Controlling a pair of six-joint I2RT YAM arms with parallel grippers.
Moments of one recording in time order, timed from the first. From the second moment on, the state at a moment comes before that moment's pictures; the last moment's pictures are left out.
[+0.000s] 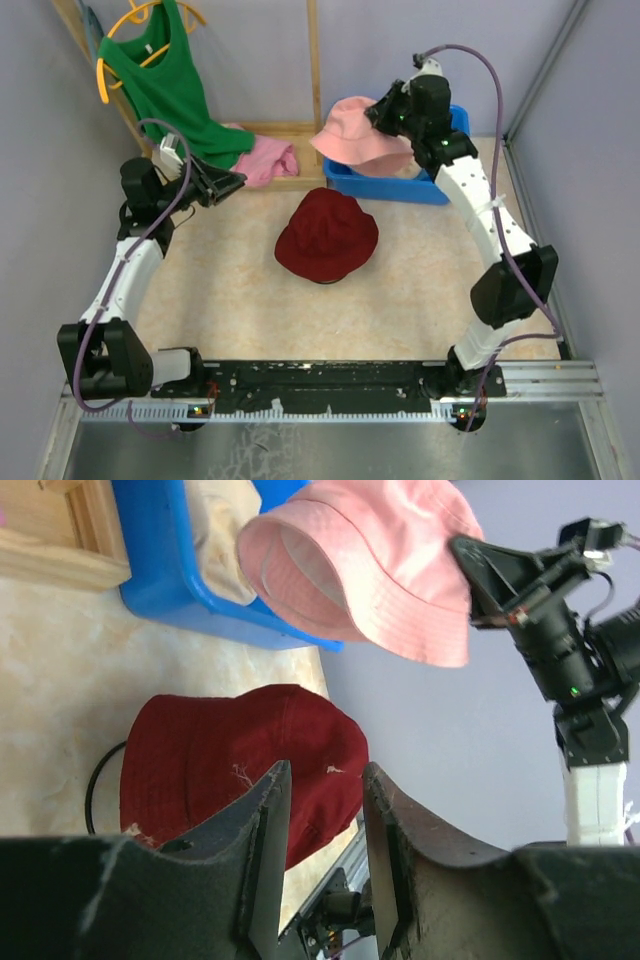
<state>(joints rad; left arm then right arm) 0.04 1.26 0.98 0.16 0.83 -0.99 0.32 1.72 1.80 -0.29 -0.07 0.56</state>
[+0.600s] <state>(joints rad) 0.03 1.24 0.87 0.10 0.82 -1.04 0.61 1.49 1.57 -0.34 0.01 0.62</state>
